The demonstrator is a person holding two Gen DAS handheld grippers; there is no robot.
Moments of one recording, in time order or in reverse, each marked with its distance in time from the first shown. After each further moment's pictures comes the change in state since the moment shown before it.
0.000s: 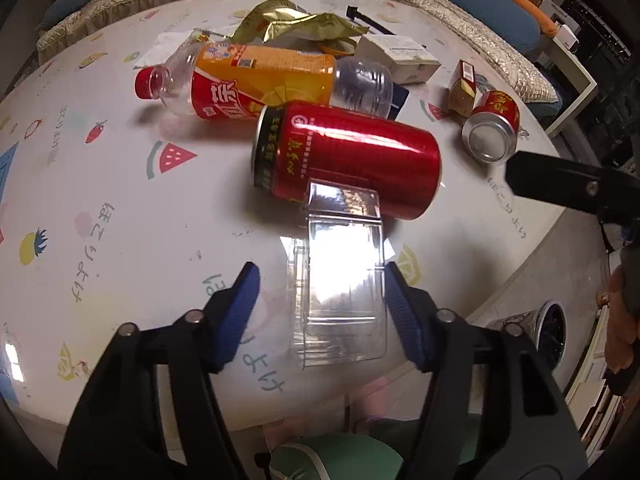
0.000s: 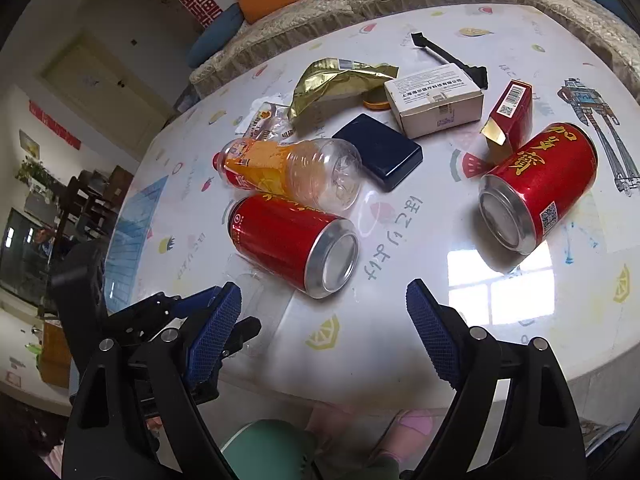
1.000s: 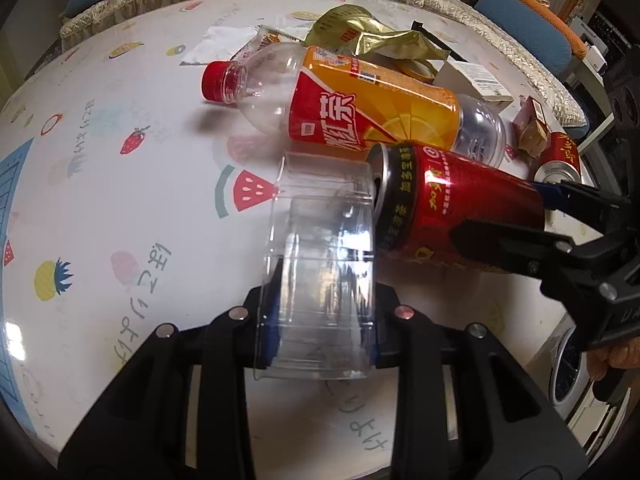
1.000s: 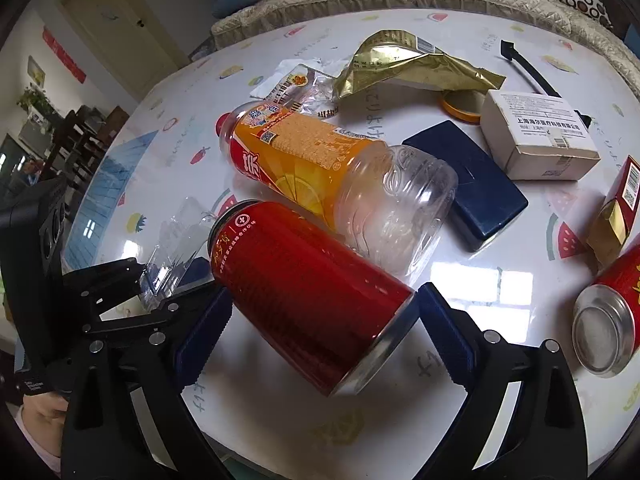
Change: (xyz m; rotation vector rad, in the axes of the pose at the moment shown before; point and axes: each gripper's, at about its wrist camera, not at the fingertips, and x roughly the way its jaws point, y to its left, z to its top) left arm 0.016 0.066 0.030 -0.058 -0.032 0.072; right arm 0.094 0.047 0.036 -0.224 0.078 -0.053
